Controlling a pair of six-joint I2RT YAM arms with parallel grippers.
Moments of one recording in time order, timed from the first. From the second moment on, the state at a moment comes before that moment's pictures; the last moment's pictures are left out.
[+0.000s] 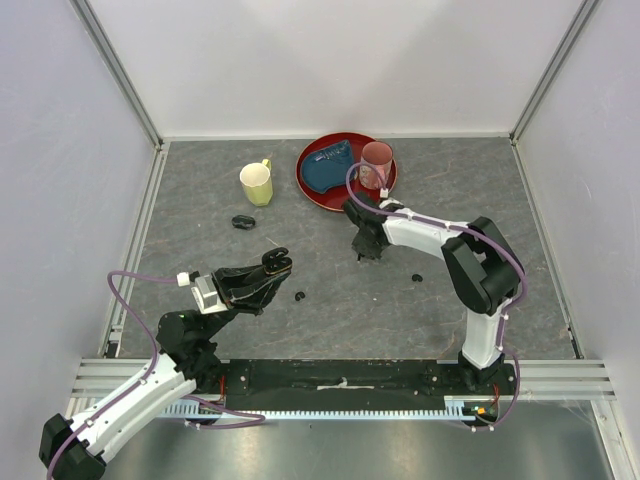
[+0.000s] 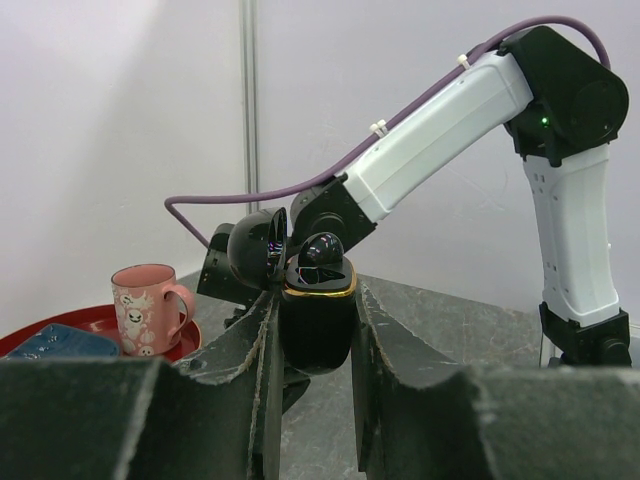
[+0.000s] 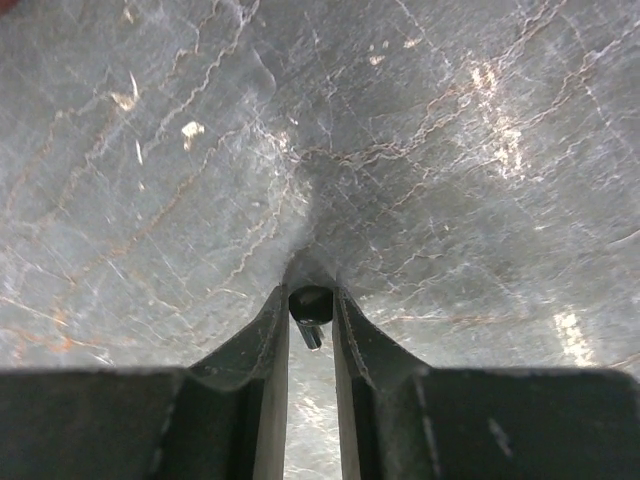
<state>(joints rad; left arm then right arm) -0.72 0.34 0.08 0.85 0.26 -0.18 0.64 1.92 1.27 -0.58 0.31 1.16</state>
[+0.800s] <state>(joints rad) -0.72 0.36 0.08 0.85 0.24 -0.18 0.71 1.77 1.07 -0.52 0.29 0.82</state>
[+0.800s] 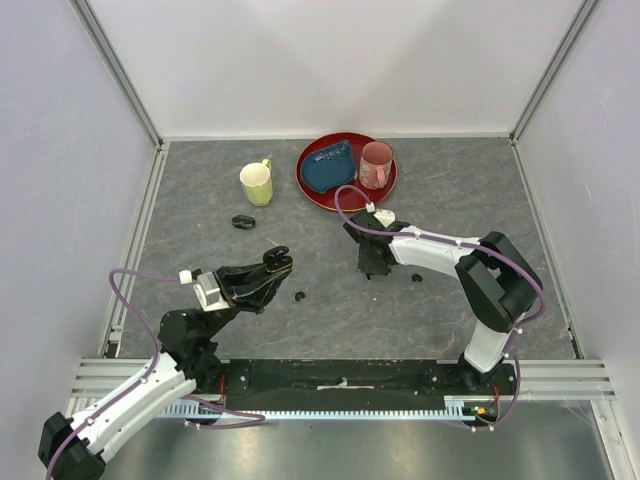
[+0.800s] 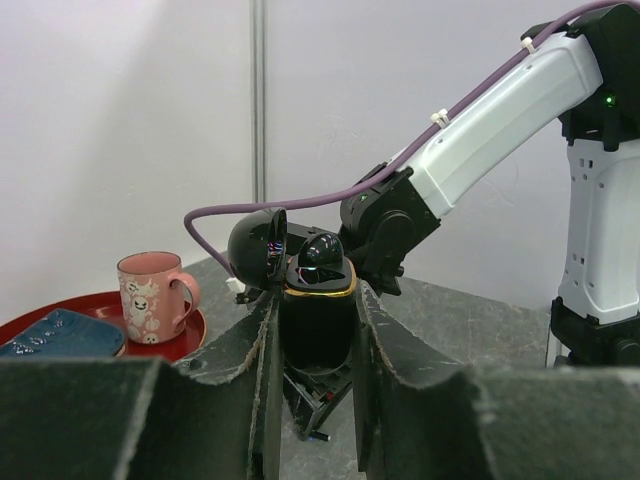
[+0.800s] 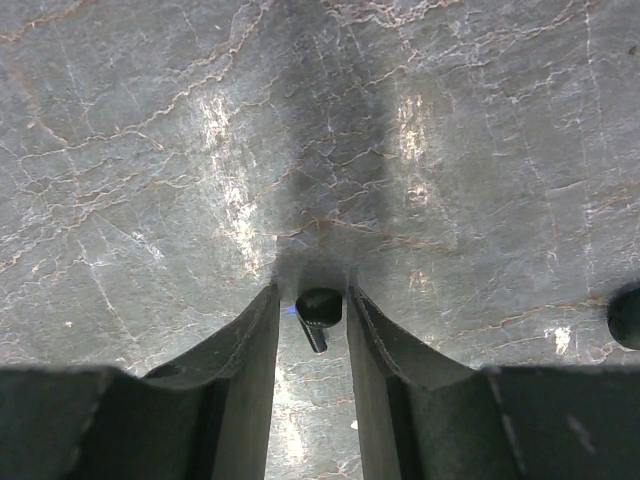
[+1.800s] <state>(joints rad) -0.72 0.36 0.08 0.82 0.24 -0.18 0.72 1.65 0.97 -0.46 0.32 0.89</state>
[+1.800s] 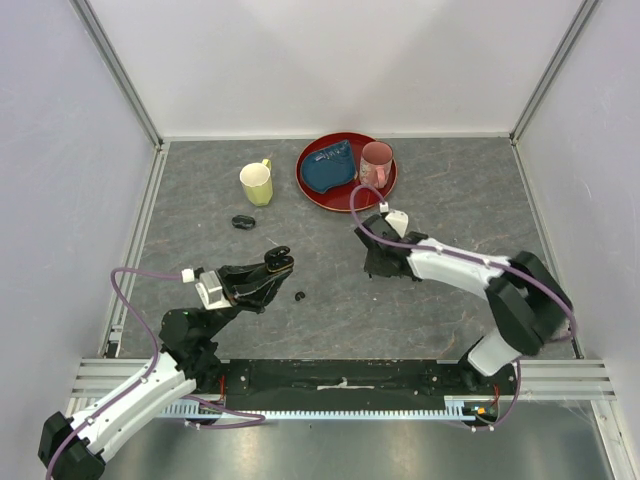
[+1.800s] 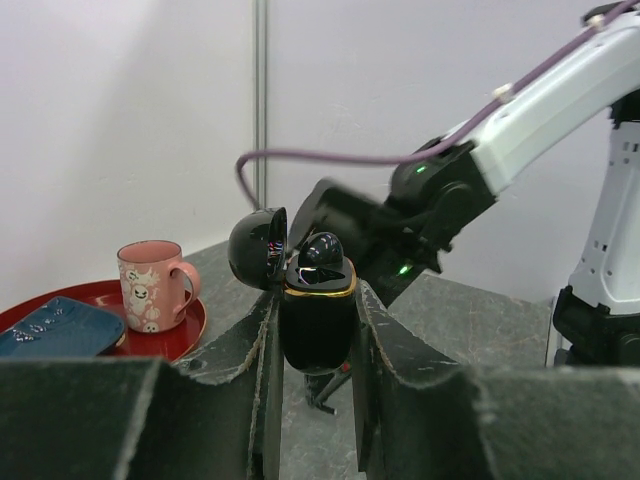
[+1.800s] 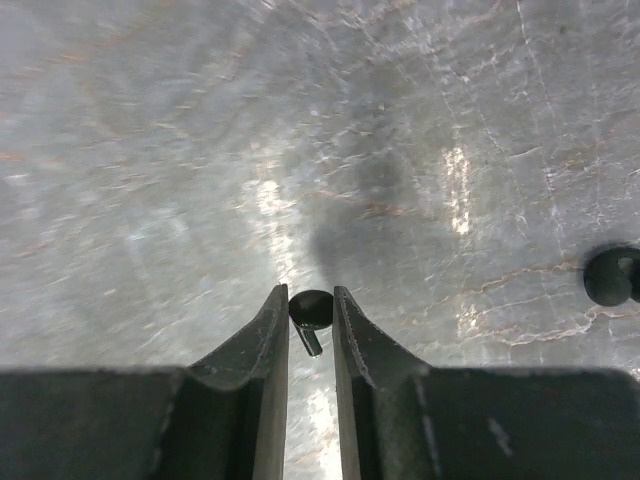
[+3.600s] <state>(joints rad) -0.72 0.59 0.10 0.98 0.27 -0.18 1.27 1.13 0.68 0.77 0.44 0.56</state>
